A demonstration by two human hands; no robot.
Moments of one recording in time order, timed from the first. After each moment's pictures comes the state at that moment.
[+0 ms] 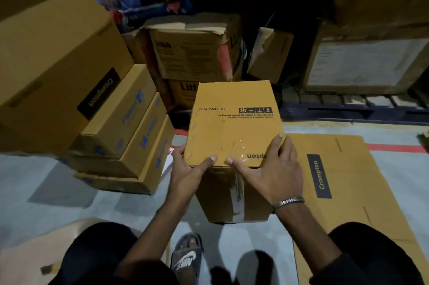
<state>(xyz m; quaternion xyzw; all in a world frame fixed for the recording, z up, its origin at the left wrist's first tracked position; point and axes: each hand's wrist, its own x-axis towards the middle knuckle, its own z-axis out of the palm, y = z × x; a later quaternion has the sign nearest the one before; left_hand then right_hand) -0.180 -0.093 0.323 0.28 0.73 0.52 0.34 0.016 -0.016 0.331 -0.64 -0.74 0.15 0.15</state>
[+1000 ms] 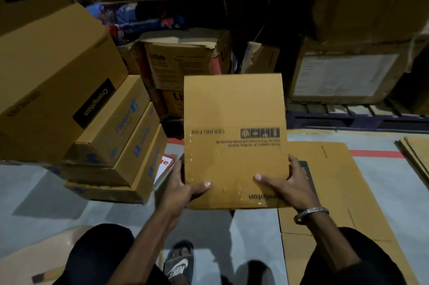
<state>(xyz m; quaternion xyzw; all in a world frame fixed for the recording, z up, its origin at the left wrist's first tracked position) -0.171 -0.123 0.332 0.30 0.66 0.52 0.46 0.099 -0.009 0.315 -0.55 -0.56 0.54 0.30</state>
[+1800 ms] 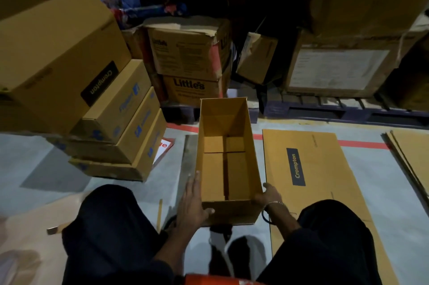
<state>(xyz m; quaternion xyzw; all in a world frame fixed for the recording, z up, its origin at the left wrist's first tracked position) -0.112 -0.180 0.201 0.48 0.83 0.14 0.24 0.102 -0.046 0.190 -0.69 -0.55 0.47 0.04</state>
